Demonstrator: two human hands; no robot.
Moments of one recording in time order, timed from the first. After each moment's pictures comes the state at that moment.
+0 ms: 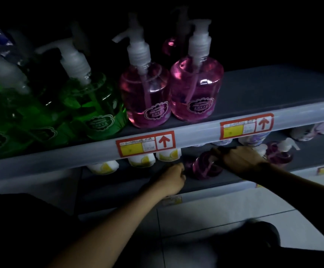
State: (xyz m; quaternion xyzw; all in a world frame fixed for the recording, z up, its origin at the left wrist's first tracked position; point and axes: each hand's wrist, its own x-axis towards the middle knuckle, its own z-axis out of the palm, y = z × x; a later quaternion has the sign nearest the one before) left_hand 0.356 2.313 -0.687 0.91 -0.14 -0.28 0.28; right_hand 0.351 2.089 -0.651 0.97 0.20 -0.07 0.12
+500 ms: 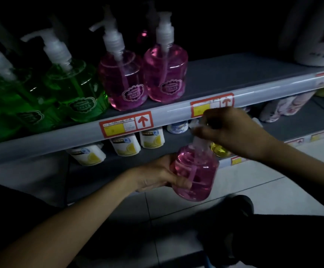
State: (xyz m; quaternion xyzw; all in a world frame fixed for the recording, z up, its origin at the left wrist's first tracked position) left_hand 0.292 2.316 -0.604 0.55 -0.20 -0.52 0.62; right_hand 0.273 2.115 -0.527 0.94 0.11 0.05 -0.32
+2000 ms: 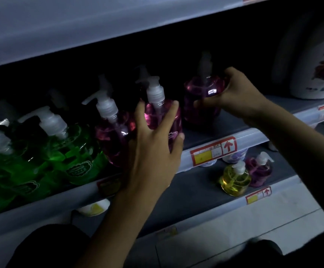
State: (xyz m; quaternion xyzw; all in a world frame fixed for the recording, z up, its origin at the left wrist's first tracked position) left_hand 0.343 2.276 -0.497 0.93 -0.20 0.20 0.26; right_hand 0.392 2.065 -0.472 0.82 0.02 0.17 -0.55
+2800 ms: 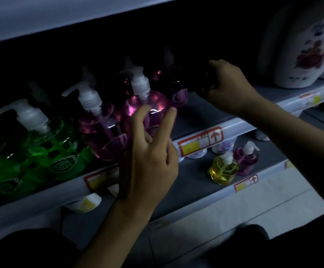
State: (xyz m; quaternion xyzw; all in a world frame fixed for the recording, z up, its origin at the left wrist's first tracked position) left_hand 0.326 2.274 -0.522 0.85 -0.30 0.31 0.28; right_hand 0.386 2.059 -0.472 0.94 0.01 0.23 -0.24
